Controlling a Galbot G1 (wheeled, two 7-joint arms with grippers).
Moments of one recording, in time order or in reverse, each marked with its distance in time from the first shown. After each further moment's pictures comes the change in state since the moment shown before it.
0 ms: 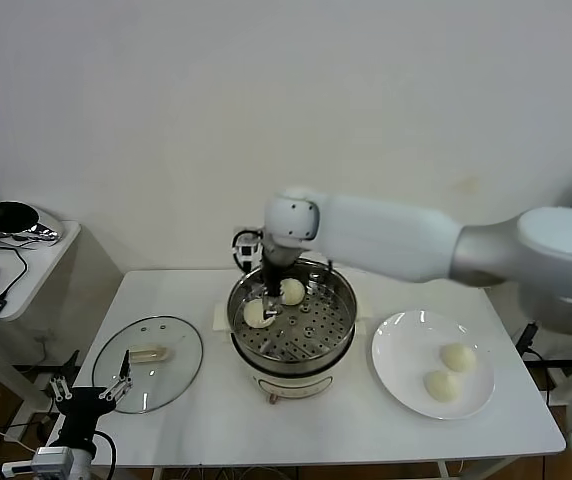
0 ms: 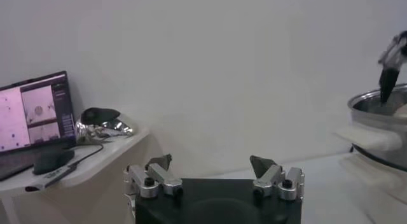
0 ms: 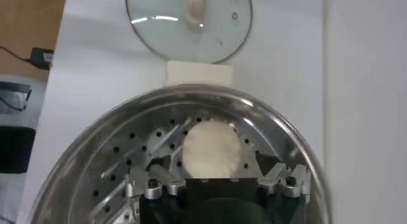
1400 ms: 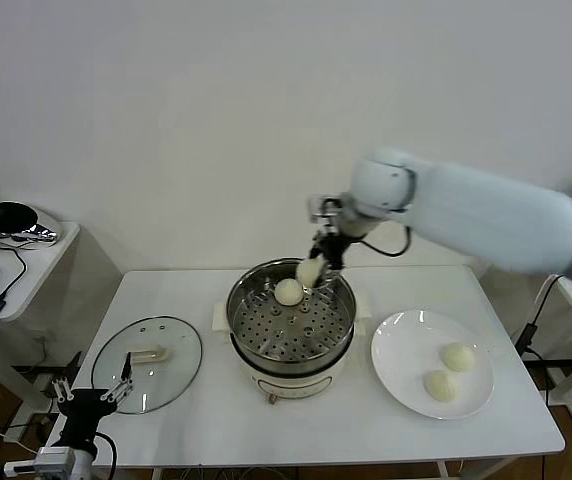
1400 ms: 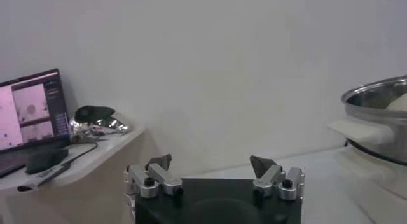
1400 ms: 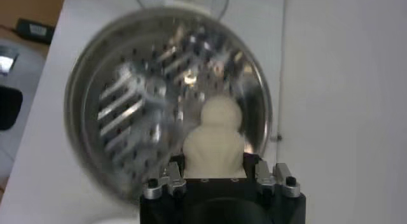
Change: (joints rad) left arm 0.006 0.002 0.000 0.005 0.000 0.009 -0.003; right arm -0.046 -0.056 0.055 -0.006 -0.059 0.086 0.009
